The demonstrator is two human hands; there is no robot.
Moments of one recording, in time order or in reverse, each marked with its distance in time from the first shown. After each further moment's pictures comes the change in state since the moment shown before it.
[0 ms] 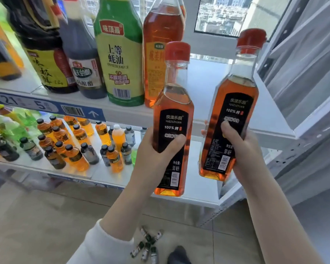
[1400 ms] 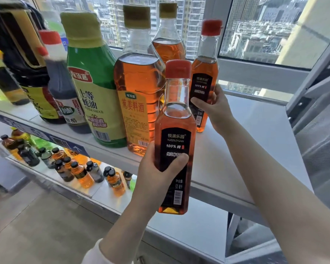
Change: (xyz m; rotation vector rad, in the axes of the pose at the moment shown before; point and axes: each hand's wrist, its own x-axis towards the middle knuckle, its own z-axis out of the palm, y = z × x) left_hand 0.097 0.013 0.077 0.030 0.233 0.021; right_hand 0.276 -0.020 0.012 -0.100 -0.316 -0.224
